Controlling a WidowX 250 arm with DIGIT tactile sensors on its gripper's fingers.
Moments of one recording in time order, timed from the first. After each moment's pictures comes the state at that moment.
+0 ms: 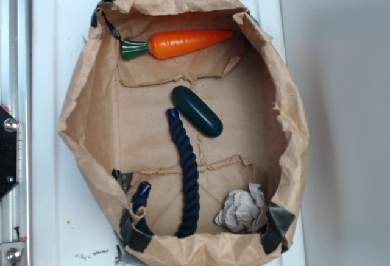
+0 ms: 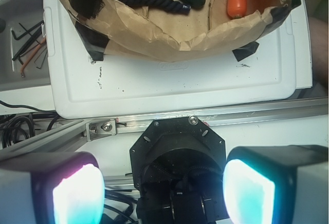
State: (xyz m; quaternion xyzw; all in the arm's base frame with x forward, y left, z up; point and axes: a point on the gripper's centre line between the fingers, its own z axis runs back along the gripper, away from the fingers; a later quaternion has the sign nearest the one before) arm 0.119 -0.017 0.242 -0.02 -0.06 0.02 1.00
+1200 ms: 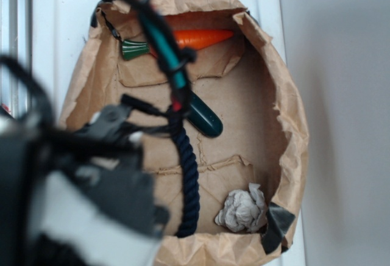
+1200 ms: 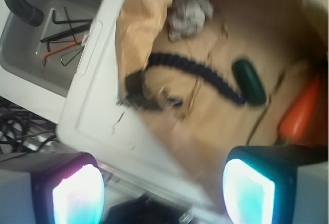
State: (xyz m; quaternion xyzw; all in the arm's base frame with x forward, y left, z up) arm 0.232 -0.031 0.200 -0.02 -0.09 -0.23 0.97
